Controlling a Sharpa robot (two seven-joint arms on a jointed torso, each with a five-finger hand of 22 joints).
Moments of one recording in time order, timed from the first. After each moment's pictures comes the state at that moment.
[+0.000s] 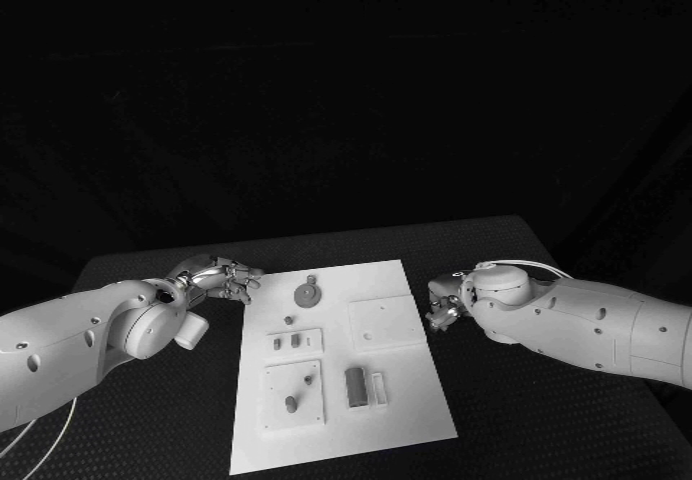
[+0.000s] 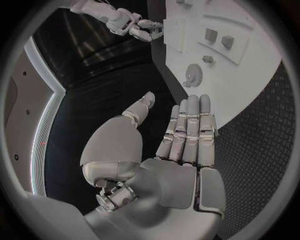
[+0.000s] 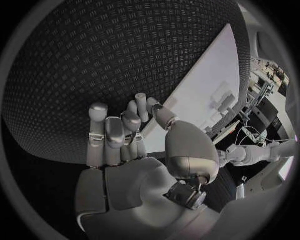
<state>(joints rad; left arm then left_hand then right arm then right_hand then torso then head) 1.23 -0.78 -0.13 1.19 -0.33 -0.12 0.07 0.98 -0.10 0.46 -0.20 0.06 0.83 0.19 0.29 0.48 1.10 0.15 0.07 0.27 0.90 0.05 0.88 0.43 0.02 1.01 -0.05 0.07 1.11 1.20 -0.77 -0.16 1.27 -1.62 0.10 -0.35 0.84 -0.01 0.66 -0.28 0.05 1.04 0.09 0.24 1.12 1.25 -0.02 1.07 1.15 1.25 -0.11 1.42 0.98 0.22 1.15 -0.02 0.90 1.31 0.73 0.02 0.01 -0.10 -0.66</state>
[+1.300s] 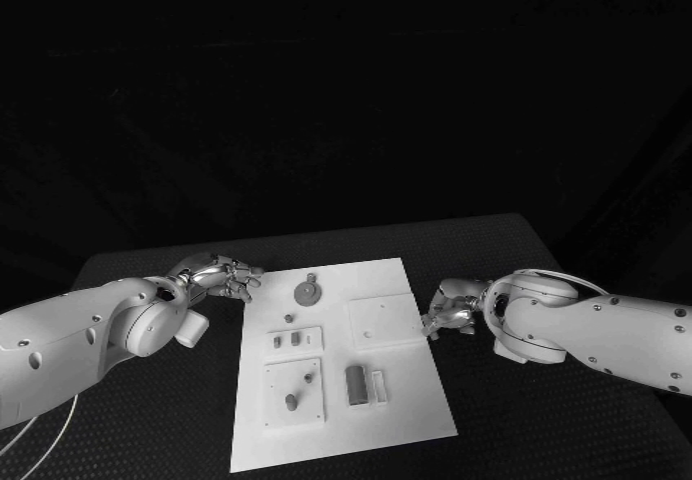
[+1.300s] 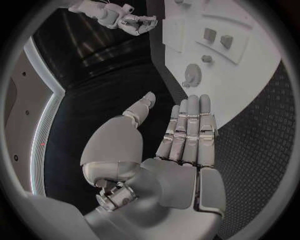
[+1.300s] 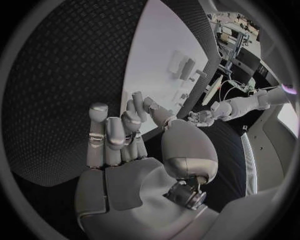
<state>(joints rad) 1.23 -0.77 -0.13 1.18 -0.34 -0.12 0.07 0.99 -0.09 0.46 -0.20 0.06 0.83 0.19 0.29 0.48 1.10 0.15 0.07 0.27 0.90 0.05 0.88 0.43 0.02 1.01 -0.05 0.07 1.11 1.23 -0.97 -0.17 1.58 -1.20 -0.09 -0.39 0.91 0.02 0.66 -0.29 0.05 1.07 0.07 0.25 0.72 1.26 -0.03 1.07 1.15 1.28 -0.11 1.43 1.00 0.22 1.16 -0.02 0.90 1.31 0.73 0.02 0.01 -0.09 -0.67</state>
